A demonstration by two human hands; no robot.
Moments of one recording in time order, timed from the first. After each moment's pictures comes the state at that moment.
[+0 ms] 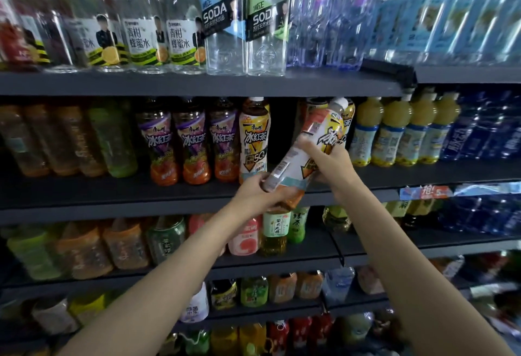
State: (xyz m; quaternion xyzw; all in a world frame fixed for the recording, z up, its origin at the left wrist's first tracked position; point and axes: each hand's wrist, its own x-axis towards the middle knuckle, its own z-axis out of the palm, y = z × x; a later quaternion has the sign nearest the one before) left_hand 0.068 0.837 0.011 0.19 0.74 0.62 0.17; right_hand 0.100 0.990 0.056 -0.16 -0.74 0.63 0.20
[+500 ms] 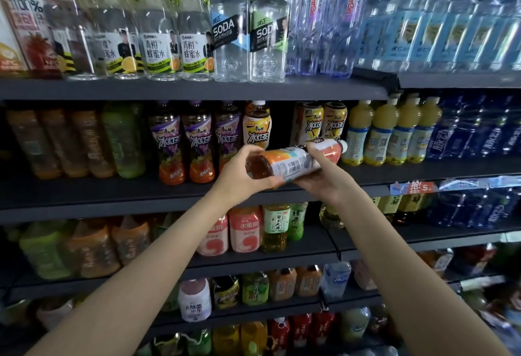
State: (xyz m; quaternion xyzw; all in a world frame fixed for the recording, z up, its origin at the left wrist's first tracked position) left_hand 0.083 0.796 0.047 0.31 0.79 0.52 -0.04; right_hand 0.125 0.974 0.049 -0.17 -0.39 0.90 0.07
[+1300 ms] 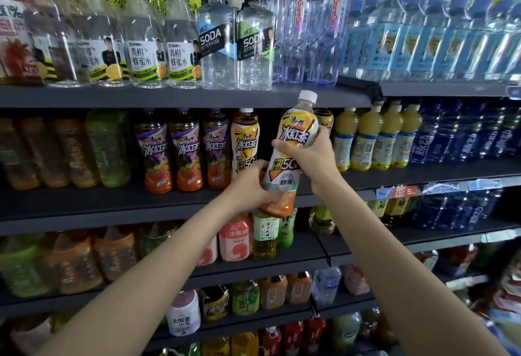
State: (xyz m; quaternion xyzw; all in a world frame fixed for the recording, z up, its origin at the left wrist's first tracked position) left_hand 0.081 0.827 0.046 0.34 0.80 0.48 0.07; right_hand 0.122 0.964 0.083 -0.13 -0.73 0.62 0.28
